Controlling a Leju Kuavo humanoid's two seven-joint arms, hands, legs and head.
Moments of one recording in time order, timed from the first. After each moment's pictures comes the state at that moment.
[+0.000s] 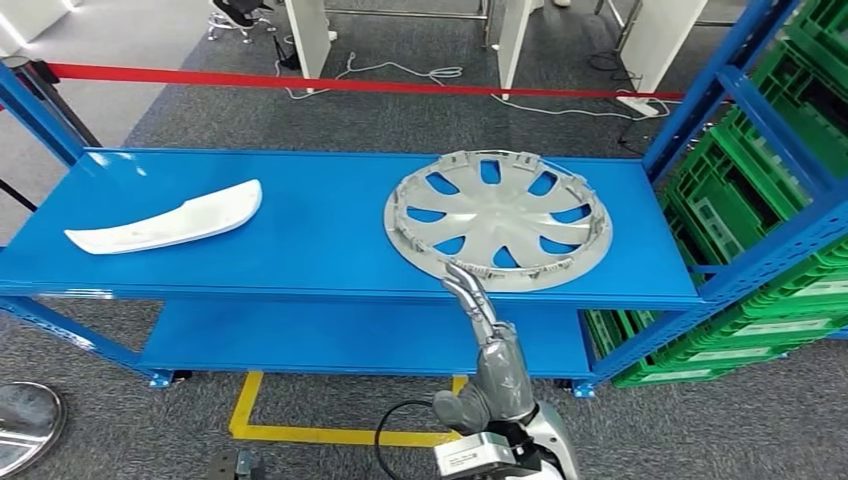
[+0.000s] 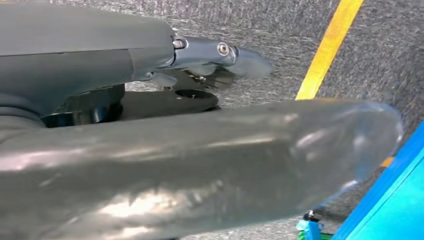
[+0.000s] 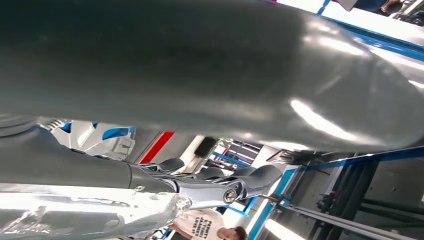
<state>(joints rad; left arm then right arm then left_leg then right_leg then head) -0.10 -0.26 1.13 -0.20 -0.88 -0.11 -0.49 0.05 0.09 0.60 -1.63 0.47 -0.42 -0.60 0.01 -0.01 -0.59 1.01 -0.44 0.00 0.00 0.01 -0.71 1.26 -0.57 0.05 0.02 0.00</state>
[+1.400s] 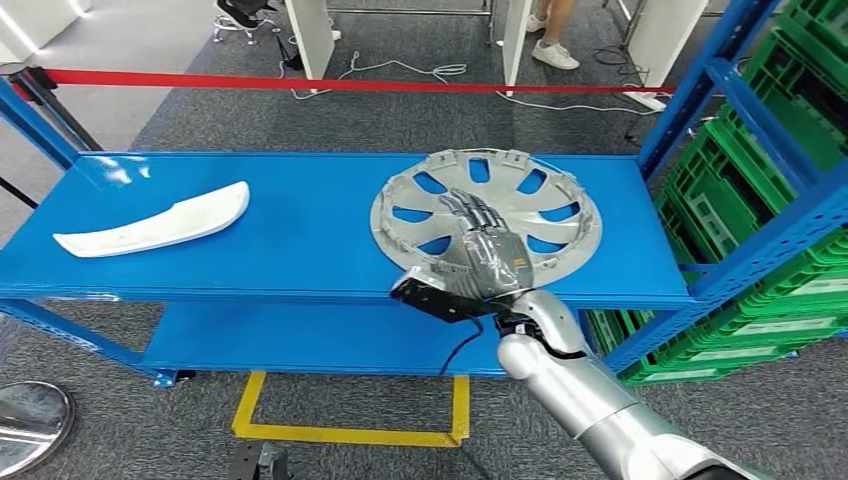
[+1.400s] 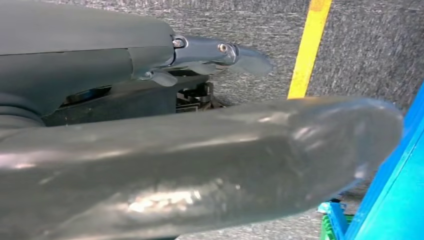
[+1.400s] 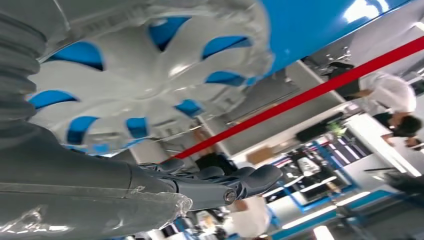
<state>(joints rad) -0.12 -0.28 1.08 -0.20 -0.95 -0.15 -0.49 -0.49 0.08 0.53 -1.00 0.75 -0.42 -0.24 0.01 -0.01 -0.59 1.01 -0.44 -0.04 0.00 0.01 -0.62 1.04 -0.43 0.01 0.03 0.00</state>
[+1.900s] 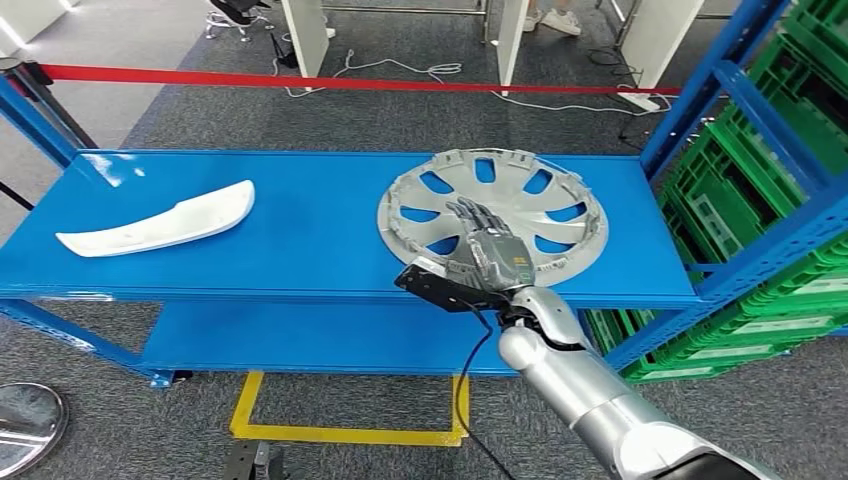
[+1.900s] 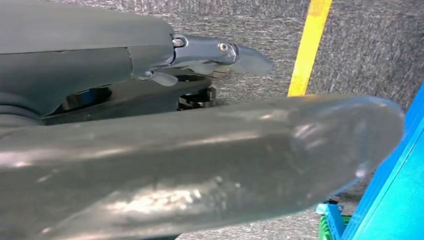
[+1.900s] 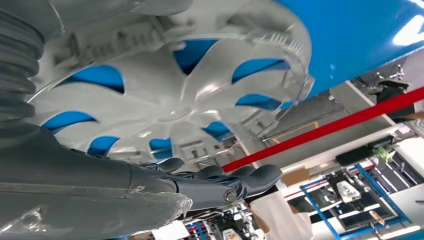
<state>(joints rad) -0.12 -0.28 1.08 -0.20 -0.95 -0.15 -0.48 -0.53 0.09 0.47 -0.89 0.77 -0.36 -0.18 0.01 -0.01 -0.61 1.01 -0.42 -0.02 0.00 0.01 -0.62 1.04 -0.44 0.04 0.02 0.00</state>
